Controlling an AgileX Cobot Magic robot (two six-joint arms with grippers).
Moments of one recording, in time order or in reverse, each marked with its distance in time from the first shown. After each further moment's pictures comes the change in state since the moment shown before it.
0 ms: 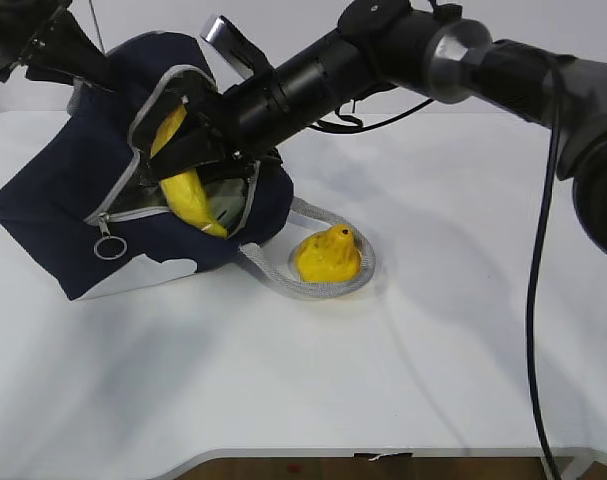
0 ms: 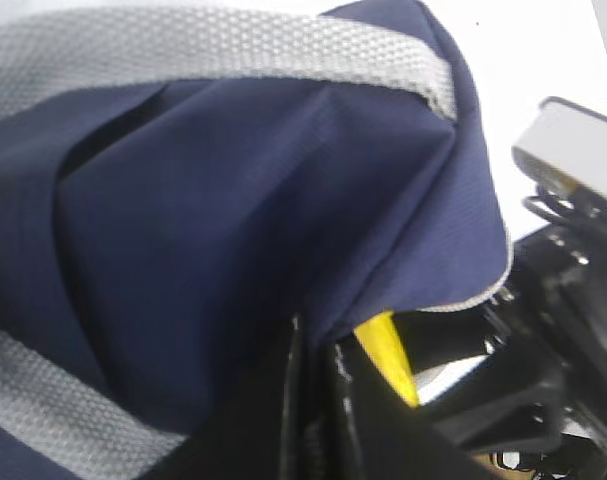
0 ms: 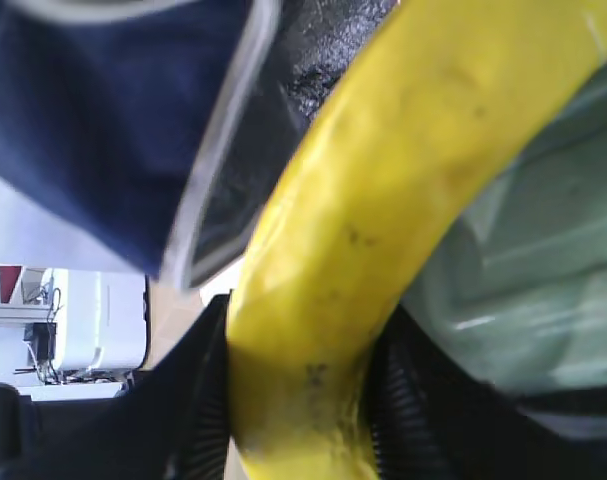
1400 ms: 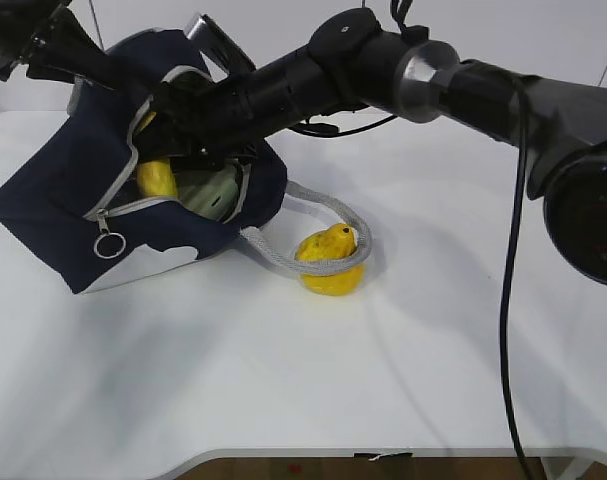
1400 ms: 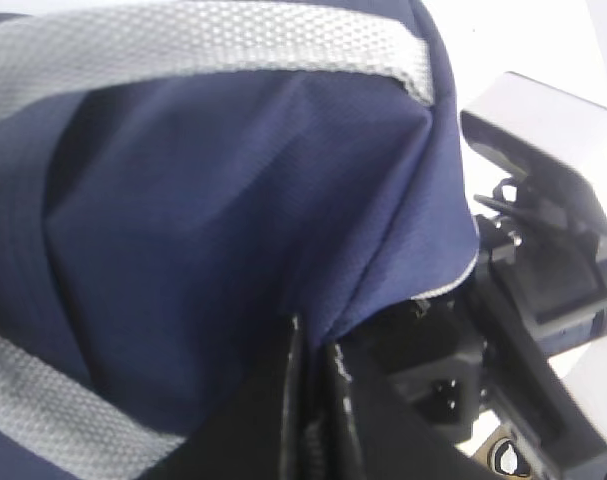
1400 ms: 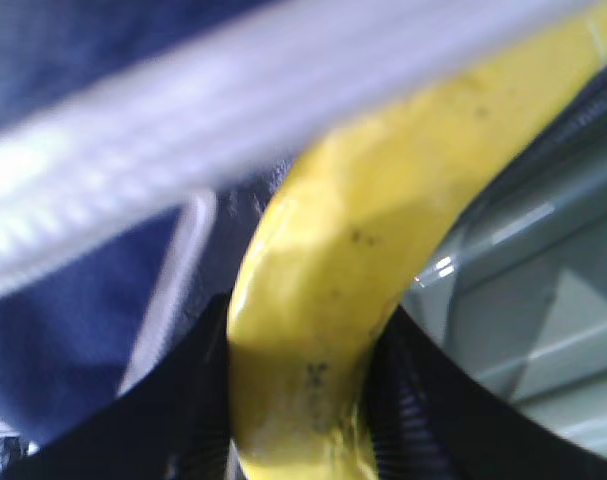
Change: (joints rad) left arm 0.000 0.000 0.000 -0.008 -0.004 0.000; right arm 0.042 0.041 -0.022 0.052 -0.241 -0.006
